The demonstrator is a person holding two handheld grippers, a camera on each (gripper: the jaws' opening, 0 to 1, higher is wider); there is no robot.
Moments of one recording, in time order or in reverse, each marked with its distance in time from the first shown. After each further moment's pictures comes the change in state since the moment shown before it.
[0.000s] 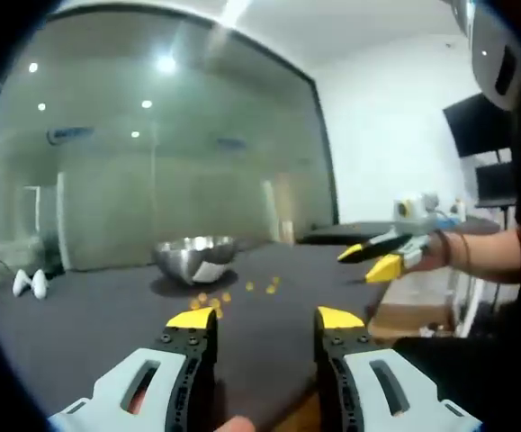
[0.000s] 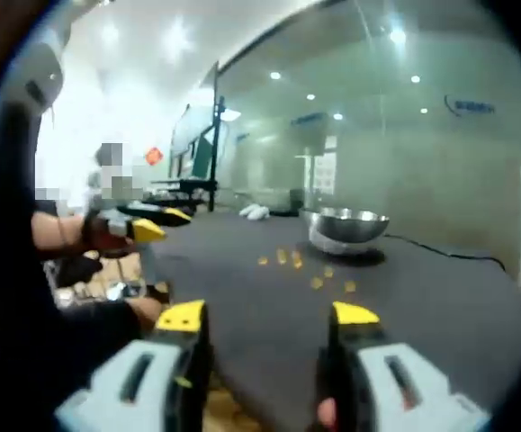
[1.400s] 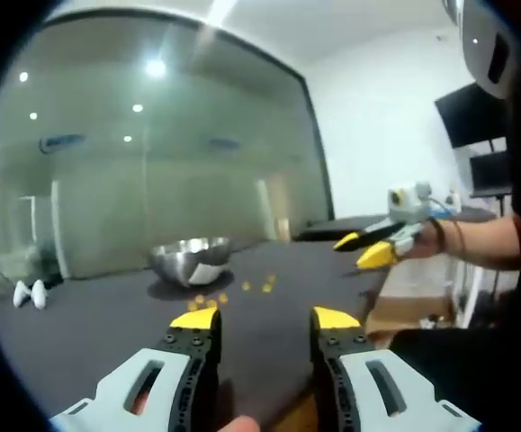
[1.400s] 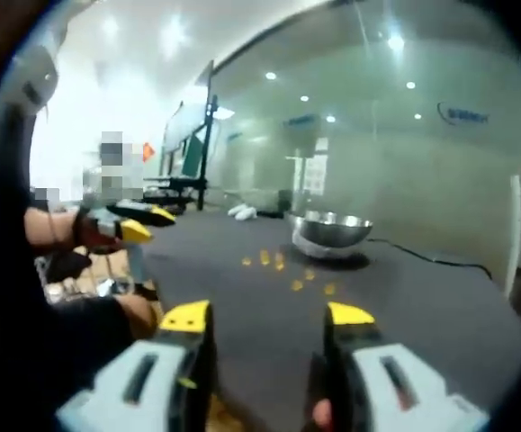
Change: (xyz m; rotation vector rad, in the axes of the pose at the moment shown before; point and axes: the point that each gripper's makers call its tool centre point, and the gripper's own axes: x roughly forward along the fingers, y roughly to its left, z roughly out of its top) left arm -0.001 -0.004 -0.001 0.040 0.008 -0.022; right arm -0.007 -0.018 0.007 -0.028 0.000 -0.054
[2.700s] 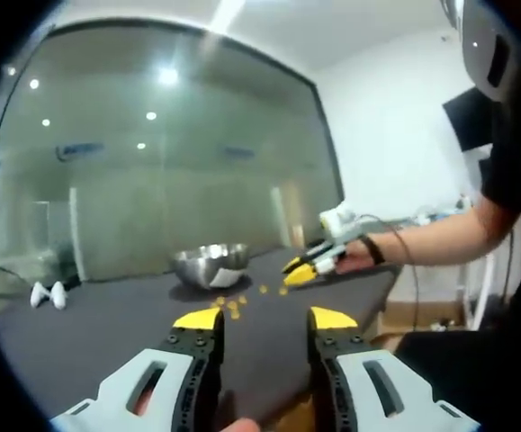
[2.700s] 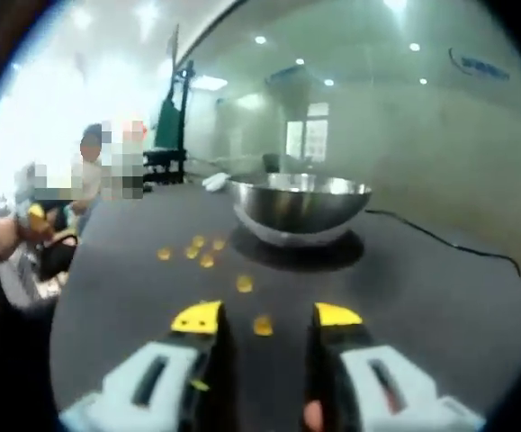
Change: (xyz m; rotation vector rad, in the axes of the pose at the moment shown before) left arm -0.028 0.016 0.009 0.004 -0.028 0.081; right arm 0.133 -0.083 -0.033 0.046 0.168 0.035
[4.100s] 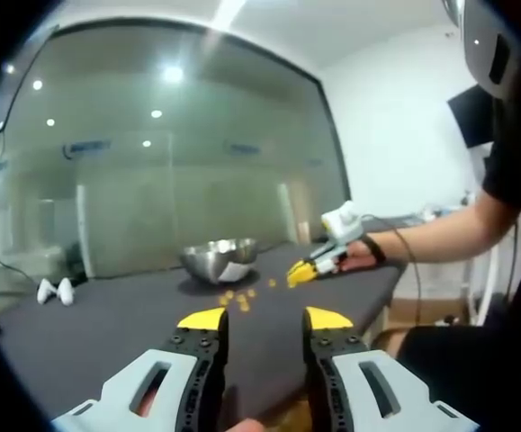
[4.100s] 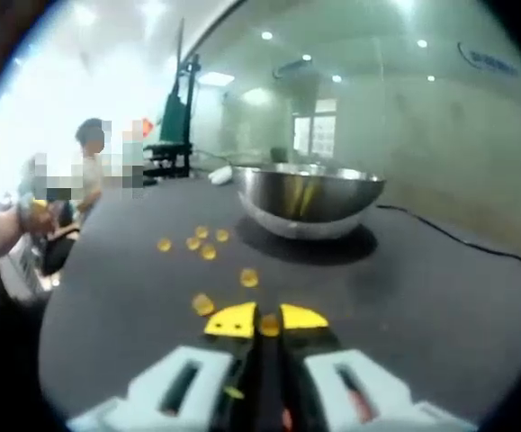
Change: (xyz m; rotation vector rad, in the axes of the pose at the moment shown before) left arm -0.007 0.009 -0.006 0.003 0.013 0.026; right arm 0.014 -0.002 -0.012 -0.020 0.019 0.039
